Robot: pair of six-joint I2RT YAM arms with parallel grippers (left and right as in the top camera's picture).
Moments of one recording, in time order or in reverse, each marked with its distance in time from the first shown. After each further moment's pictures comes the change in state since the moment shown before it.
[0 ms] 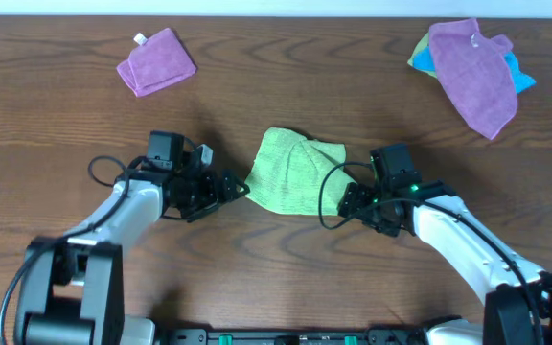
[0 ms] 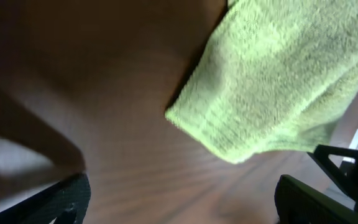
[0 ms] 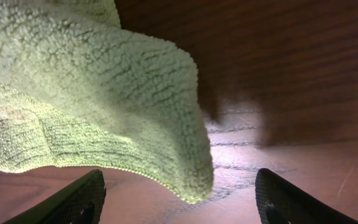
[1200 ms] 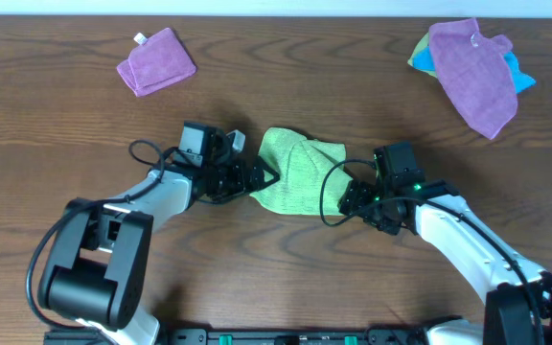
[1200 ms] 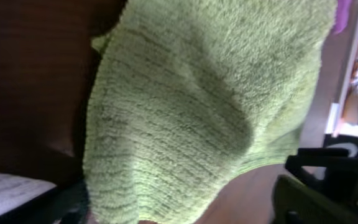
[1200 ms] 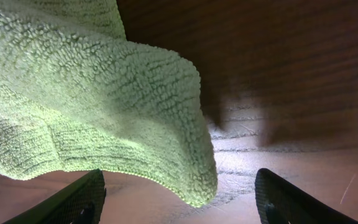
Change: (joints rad) left arm -0.145 0.156 0.048 0.284 0.070 -0.082; right arm -0.013 0.000 0.000 0.016 -0.016 0.003
